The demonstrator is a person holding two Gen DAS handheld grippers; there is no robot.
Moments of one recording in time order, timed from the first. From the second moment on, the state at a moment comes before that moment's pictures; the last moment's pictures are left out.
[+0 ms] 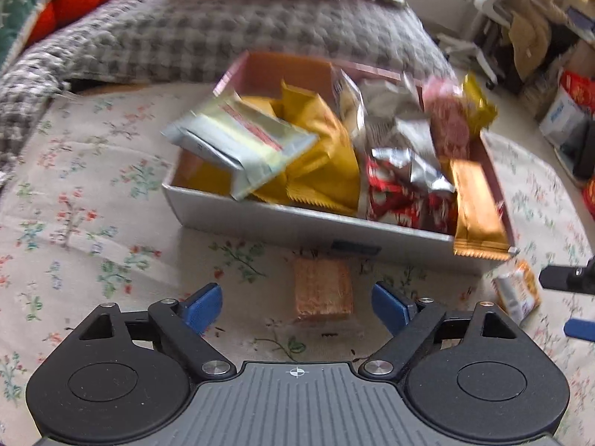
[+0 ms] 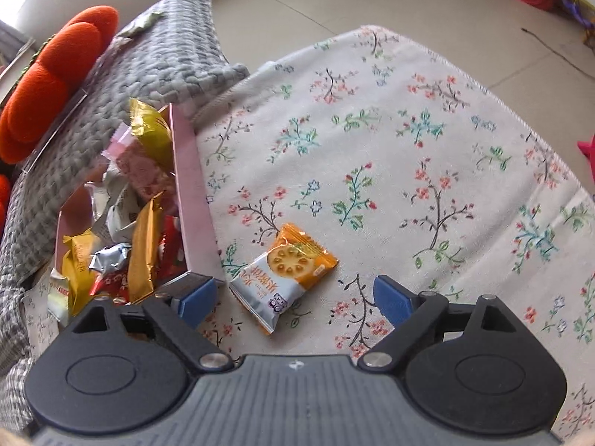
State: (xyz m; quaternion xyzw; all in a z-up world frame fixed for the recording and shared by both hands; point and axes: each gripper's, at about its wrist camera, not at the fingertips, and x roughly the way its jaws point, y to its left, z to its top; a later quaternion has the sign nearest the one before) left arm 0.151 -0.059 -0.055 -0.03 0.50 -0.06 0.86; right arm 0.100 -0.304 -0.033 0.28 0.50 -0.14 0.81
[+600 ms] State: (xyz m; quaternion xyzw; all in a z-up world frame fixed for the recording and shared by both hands) left arm 0.156 -0.067 -0.068 0.02 0.49 -0.04 0.87; right arm 0.119 -0.291 -0.052 0.25 0.48 -0.18 0.82
